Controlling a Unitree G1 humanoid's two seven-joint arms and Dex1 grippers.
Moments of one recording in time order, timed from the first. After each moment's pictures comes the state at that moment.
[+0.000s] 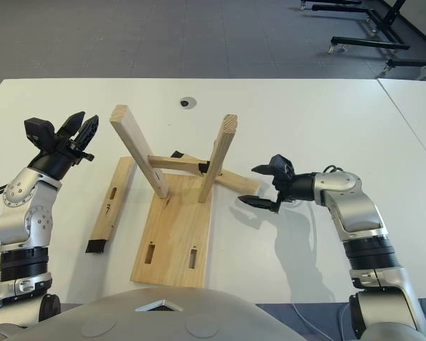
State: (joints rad) left arm -0.08 0.38 0.25 -0.07 -0.42 0.16 -0.52; right arm -0.13 -0.71 0.09 0.01 0.24 0.40 1.11
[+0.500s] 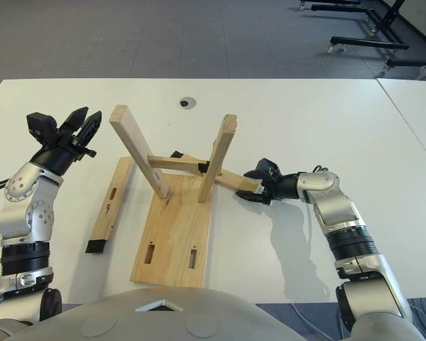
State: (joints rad) left arm -0.12 0.38 0.24 -0.05 -0.42 0.16 -0.54; right arm -0.21 -0.65 0.19 0.20 0.16 0.30 1.07
